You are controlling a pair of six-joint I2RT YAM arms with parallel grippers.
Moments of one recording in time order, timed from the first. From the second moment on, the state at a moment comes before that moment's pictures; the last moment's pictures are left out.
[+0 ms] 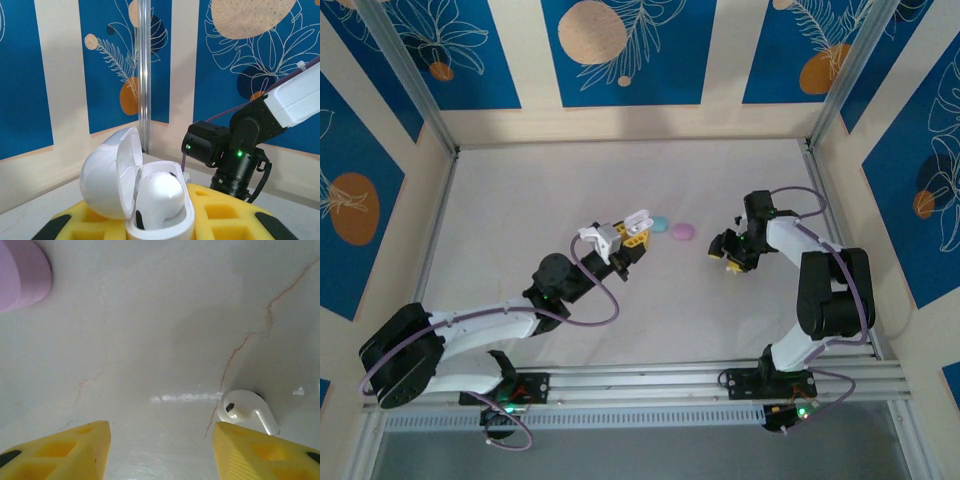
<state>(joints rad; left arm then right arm) -0.93 1.23 0.53 0.94 -0.03 -0.02 0.07 1.60 0.95 -0.71 -0.35 0.46</state>
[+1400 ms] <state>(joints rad) -0.93 1.23 0.53 0.92 -0.03 -0.02 0.11 1.69 1.03 -0.82 -0.17 0.39</state>
